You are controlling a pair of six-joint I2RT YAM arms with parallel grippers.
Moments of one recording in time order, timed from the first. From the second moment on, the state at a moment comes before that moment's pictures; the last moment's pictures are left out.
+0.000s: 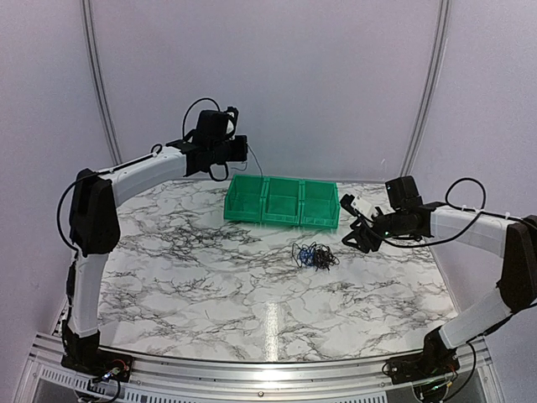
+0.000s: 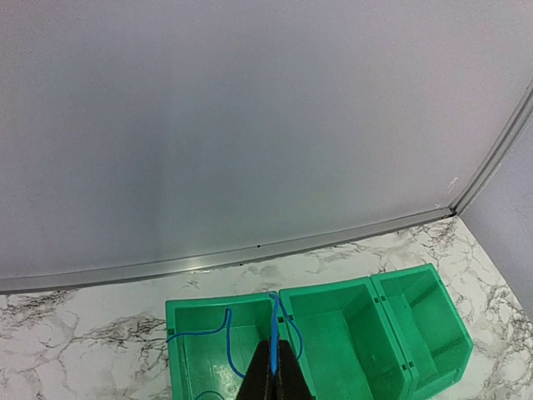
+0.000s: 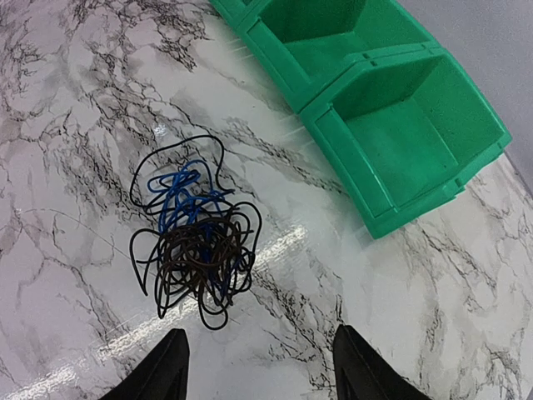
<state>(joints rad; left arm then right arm) -0.58 2.20 2.05 -0.19 -0.17 -0.26 0.28 1.41 0.88 -0.30 -0.41 -0.58</state>
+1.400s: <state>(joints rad) -0.57 2.40 1.98 -0.18 0.02 -0.51 0.28 1.47 0.88 -0.31 -0.40 -0.62</state>
